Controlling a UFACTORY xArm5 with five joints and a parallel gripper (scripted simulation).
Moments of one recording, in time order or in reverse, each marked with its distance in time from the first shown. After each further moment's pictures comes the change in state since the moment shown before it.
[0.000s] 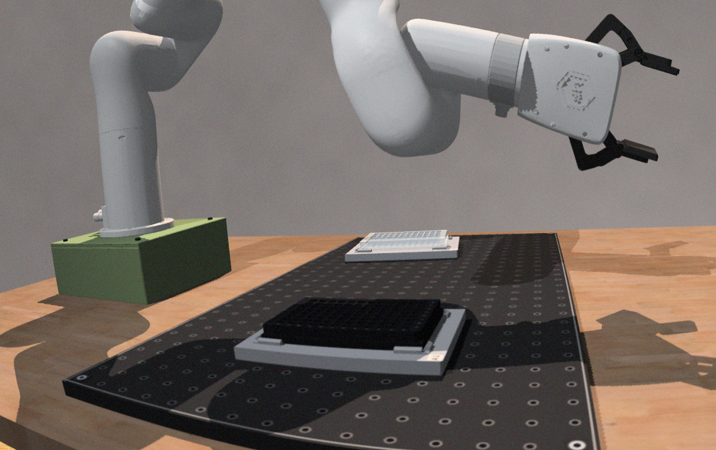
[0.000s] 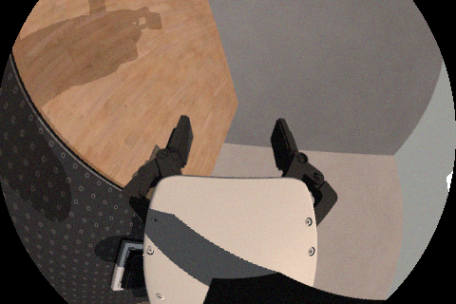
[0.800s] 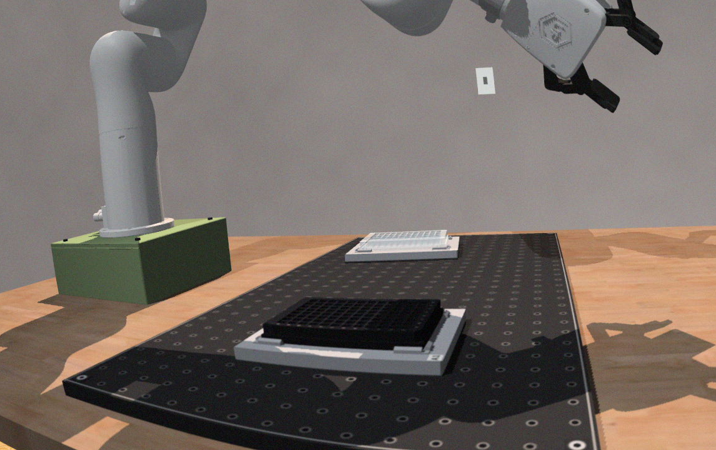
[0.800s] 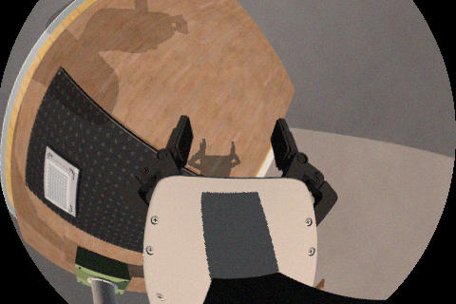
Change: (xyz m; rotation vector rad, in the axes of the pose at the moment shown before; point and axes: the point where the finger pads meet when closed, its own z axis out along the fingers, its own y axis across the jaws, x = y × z) arm 0.037 0.028 -0.034 0.374 -0.135 0.411
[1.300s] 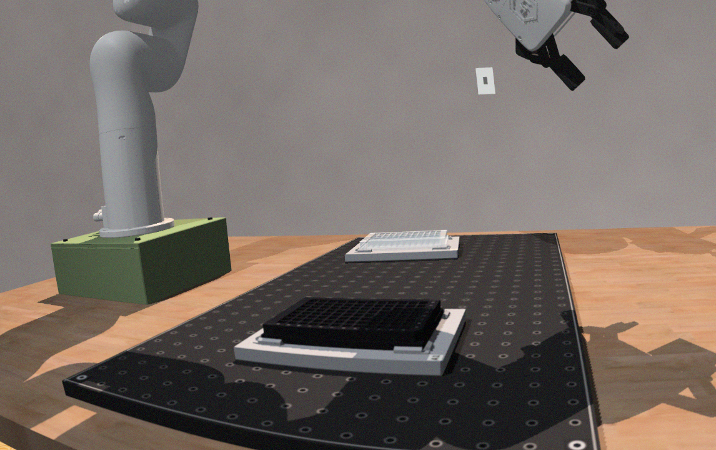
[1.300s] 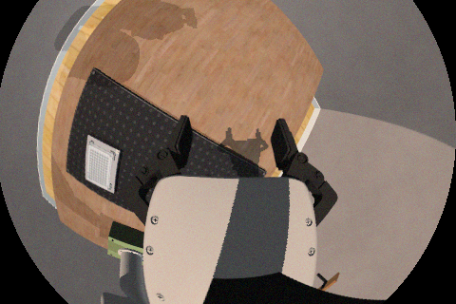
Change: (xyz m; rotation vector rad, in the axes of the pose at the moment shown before) arm 0.004 -0.016 -0.042 0.165 -0.140 0.198
